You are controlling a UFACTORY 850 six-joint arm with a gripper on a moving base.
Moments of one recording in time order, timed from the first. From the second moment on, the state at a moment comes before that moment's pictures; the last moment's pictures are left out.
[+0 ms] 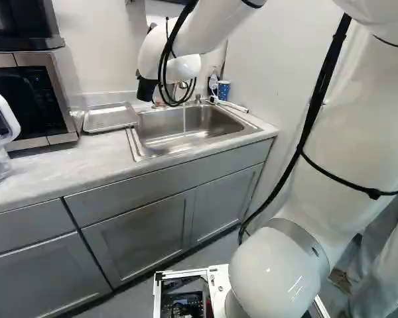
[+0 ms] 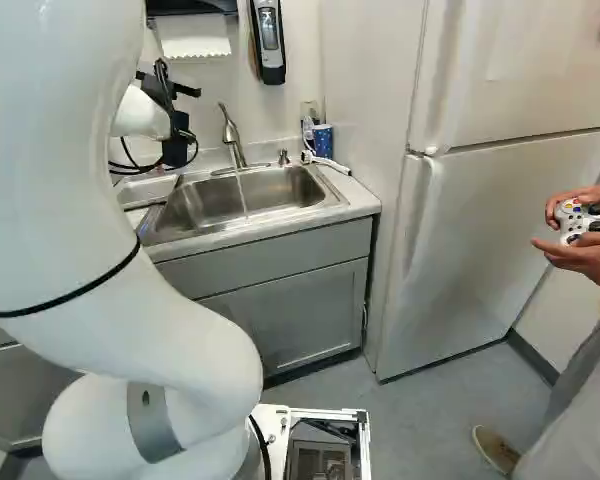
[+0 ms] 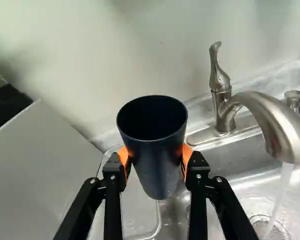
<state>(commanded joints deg) 26.9 -1.1 -55.7 5.5 18.6 15.7</state>
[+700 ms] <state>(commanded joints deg) 26.9 -1.1 -55.8 5.5 18.6 4.3</state>
